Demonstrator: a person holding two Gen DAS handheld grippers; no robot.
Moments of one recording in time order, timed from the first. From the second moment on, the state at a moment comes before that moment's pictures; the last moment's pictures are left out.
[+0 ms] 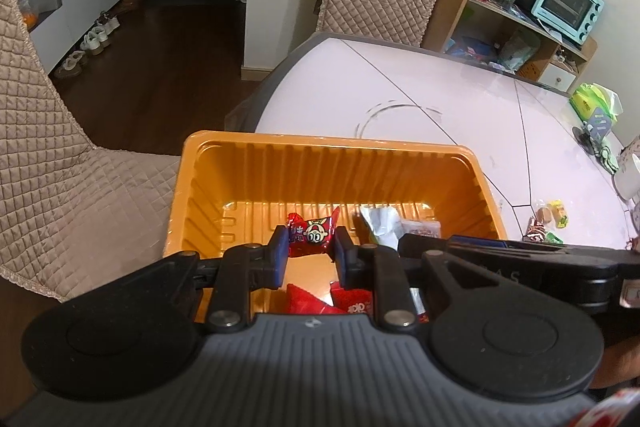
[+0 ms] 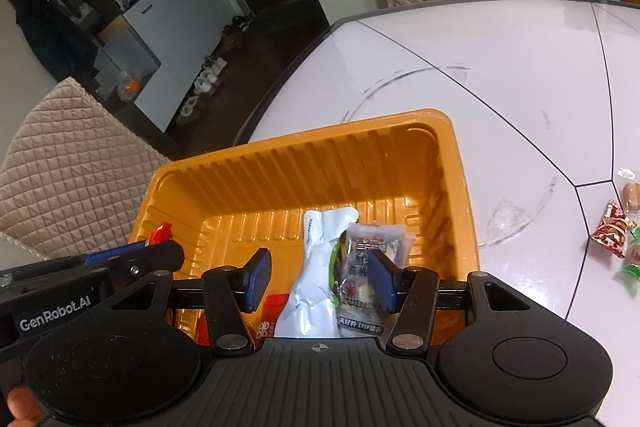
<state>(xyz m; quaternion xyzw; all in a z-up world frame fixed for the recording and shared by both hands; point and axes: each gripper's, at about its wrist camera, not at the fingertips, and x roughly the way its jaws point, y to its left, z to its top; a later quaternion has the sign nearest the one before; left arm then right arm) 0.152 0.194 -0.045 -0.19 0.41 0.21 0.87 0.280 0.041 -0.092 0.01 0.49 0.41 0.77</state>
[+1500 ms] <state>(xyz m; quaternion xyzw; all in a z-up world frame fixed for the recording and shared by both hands) 0.075 0.141 -0.010 -0.18 0.40 0.22 0.87 0.218 -0.034 -0.053 -0.02 0.44 0.44 0.79</state>
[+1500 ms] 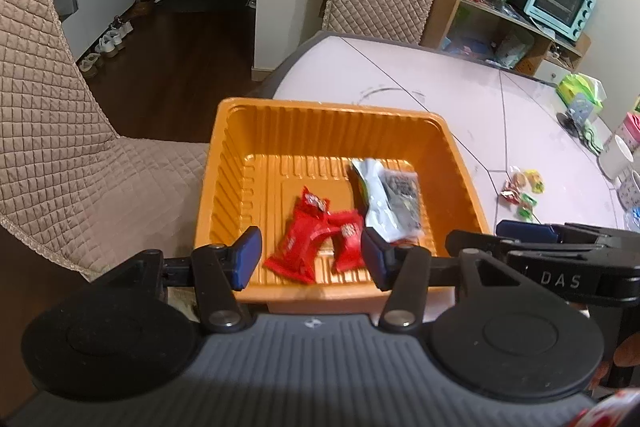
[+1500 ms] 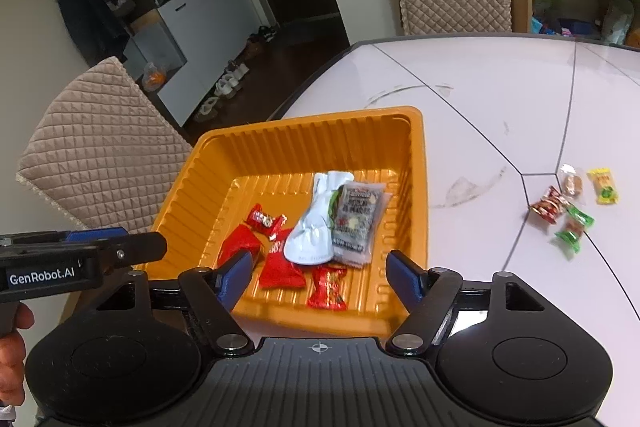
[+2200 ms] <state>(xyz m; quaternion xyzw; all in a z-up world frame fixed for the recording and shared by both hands) 0.068 0.062 -0.022 -0.17 0.44 0.19 0.86 0.205 -0.116 -0.056 -0.02 0.46 0.43 0.78</state>
